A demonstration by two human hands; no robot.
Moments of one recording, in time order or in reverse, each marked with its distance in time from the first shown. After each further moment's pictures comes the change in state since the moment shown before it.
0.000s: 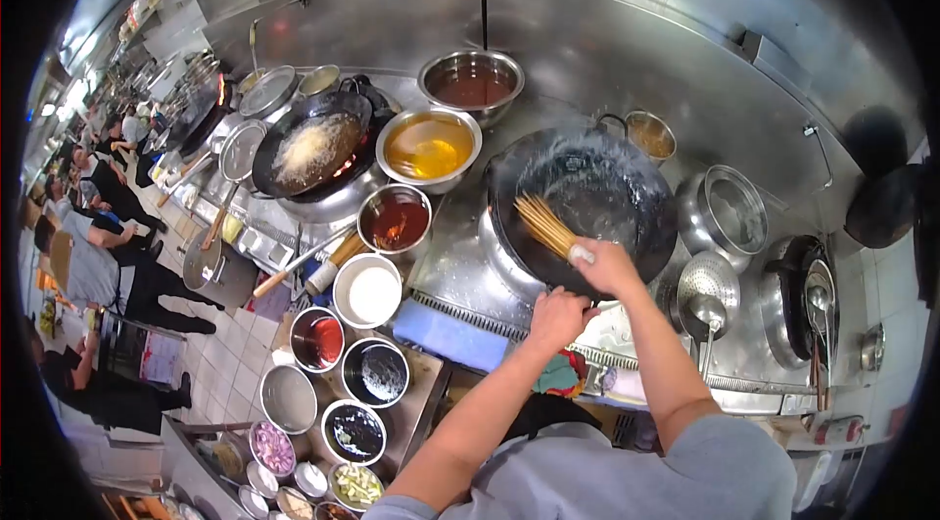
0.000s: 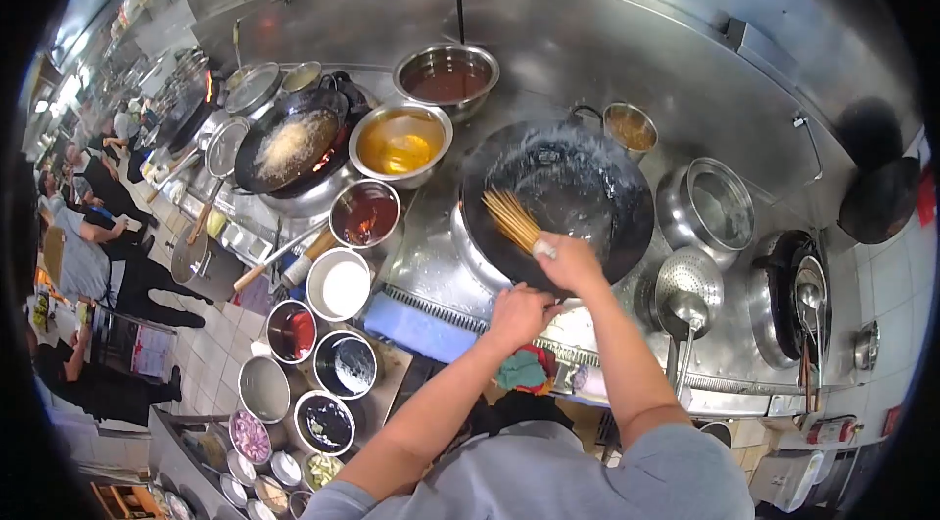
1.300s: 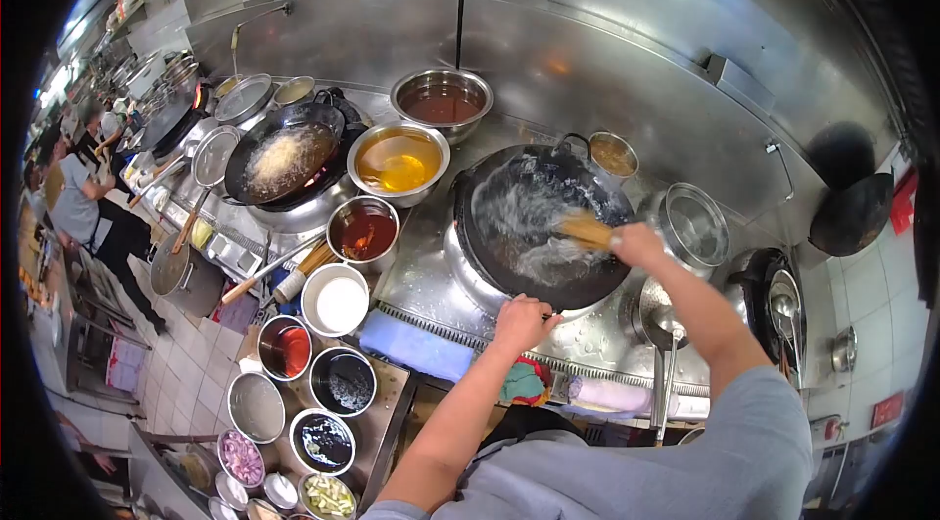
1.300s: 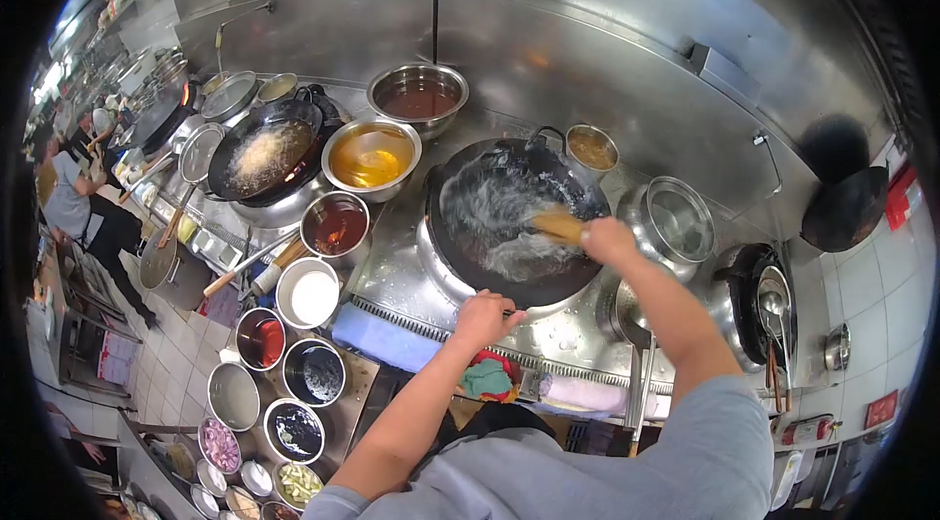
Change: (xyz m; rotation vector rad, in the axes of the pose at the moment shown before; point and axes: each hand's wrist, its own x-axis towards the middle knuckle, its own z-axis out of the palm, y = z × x) left_hand -0.001 -0.011 0.012 -0.082 0.077 0.038; right_hand 0.010 0.079 -0.100 -0.548 -0.141 0.073
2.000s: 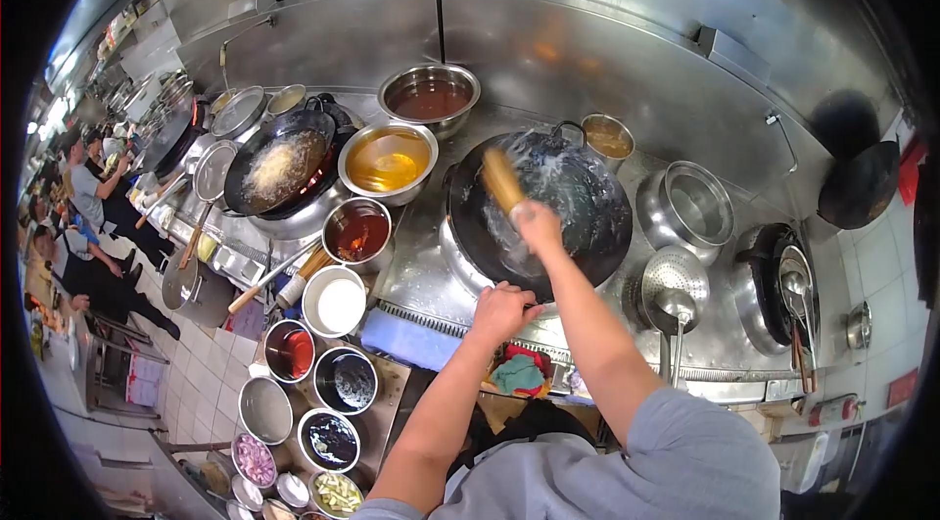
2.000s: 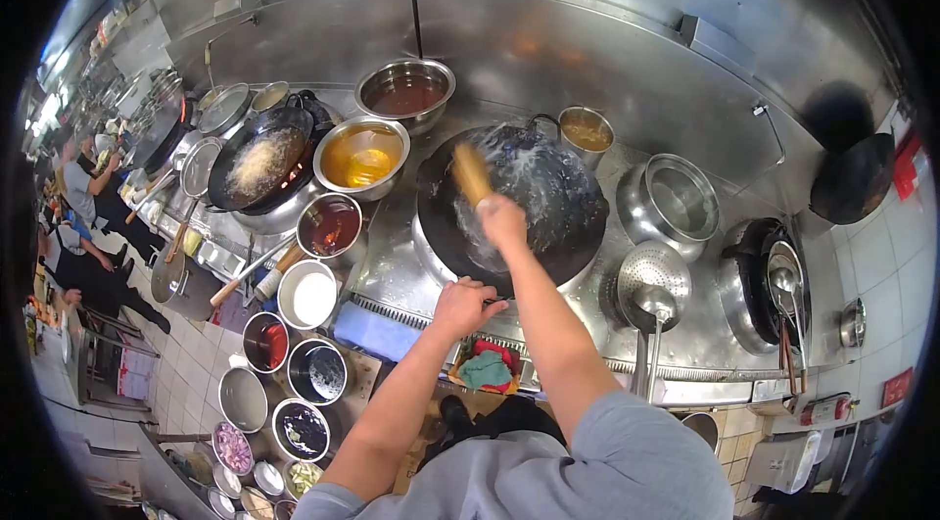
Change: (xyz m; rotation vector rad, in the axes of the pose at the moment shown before) left_hand -0.001 -0.007 -0.023 0.123 -0.019 0.074; right_hand 0.066 -0.142 0.081 0.857 0.394 0.223
